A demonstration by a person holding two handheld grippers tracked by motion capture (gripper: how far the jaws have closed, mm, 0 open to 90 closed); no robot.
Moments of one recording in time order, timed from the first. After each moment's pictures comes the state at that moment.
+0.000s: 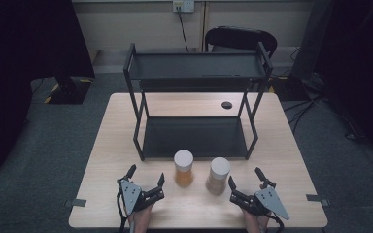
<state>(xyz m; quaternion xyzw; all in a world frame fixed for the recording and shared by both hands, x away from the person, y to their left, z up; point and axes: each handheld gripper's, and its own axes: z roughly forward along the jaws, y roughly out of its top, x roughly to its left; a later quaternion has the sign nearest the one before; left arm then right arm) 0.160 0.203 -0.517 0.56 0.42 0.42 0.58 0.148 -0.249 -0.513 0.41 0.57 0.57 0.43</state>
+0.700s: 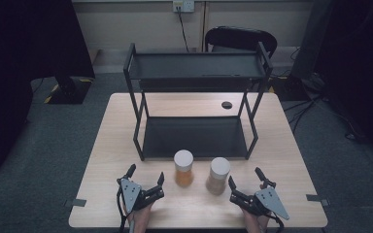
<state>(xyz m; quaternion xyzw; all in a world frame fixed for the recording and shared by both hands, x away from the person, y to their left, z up) 0.164 0.203 -0.512 0.56 0.43 0.41 0.58 0.148 -0.249 -0.513 0.41 0.57 0.57 0.43</state>
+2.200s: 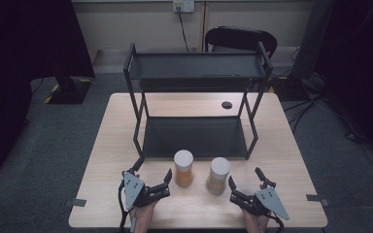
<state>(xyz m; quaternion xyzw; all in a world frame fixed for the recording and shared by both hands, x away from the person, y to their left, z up) 0.166 0.202 -0.470 0.57 0.39 0.37 0.62 0.148 -0.249 -0.513 0.41 0.57 0.57 0.43</state>
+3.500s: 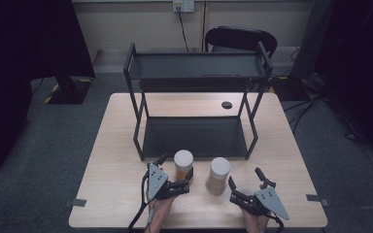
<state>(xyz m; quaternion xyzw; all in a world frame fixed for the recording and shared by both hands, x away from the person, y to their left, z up) 0.203 0.173 -0.470 0.62 0.34 0.32 0.63 0.148 -0.249 -0.513 0.41 0.57 0.57 0.43</state>
